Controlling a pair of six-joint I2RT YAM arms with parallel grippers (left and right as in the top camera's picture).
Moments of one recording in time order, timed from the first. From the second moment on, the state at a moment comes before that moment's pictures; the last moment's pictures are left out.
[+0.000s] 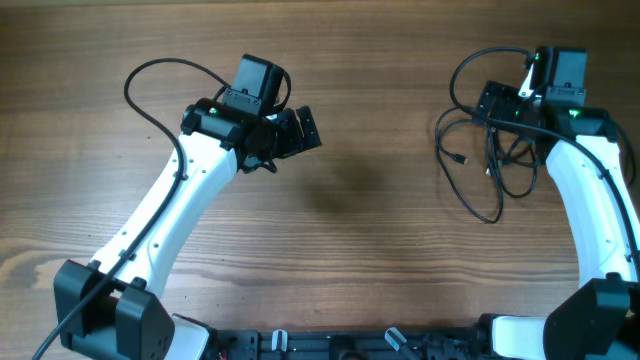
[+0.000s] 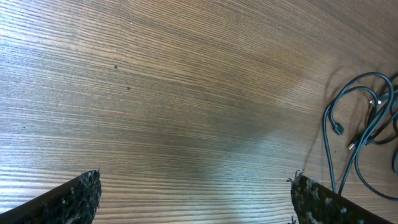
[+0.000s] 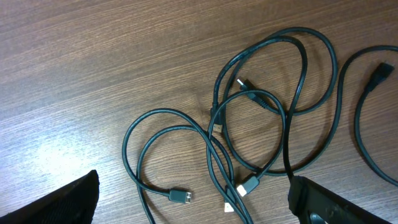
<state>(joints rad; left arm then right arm) -0.39 1.60 1.35 -0.90 0.16 -0.68 -0.08 1.53 1.22 -0.67 0.09 0.22</state>
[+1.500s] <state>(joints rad) -0.39 1.60 1.35 -0.90 0.16 -0.68 -0.07 1.18 1.20 -0.68 0.08 0.22</state>
